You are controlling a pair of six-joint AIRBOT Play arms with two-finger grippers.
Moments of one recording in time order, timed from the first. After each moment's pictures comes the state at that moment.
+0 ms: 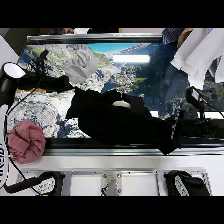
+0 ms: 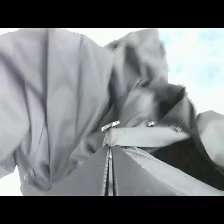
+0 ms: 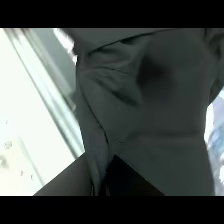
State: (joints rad) left arm 0.05 -1.36 1.43 0.95 -1.27 -1.43; right arm -0.18 -0.65 0.83 -0.66 1.56 0.59
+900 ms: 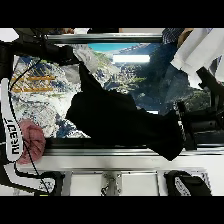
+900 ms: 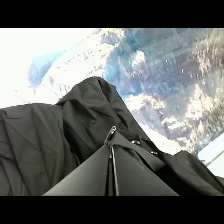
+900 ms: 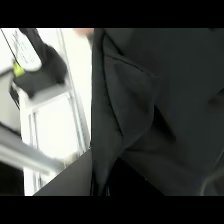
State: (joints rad) left arm -0.06 -1.61 2.05 0.95 -1.50 -1.44; right arm -0.08 -0.79 1.13 -0.41 1.73 0.66
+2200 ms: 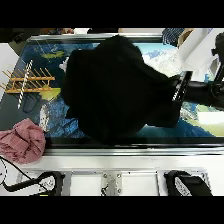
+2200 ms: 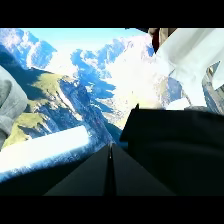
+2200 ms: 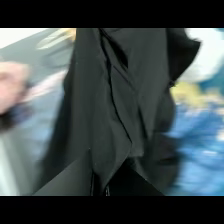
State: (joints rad) left arm 0.17 -1.35 2.04 0.76 -1.36 -1.37; right arm -0.07 -0.83 1.15 -0.47 1.20 0.60
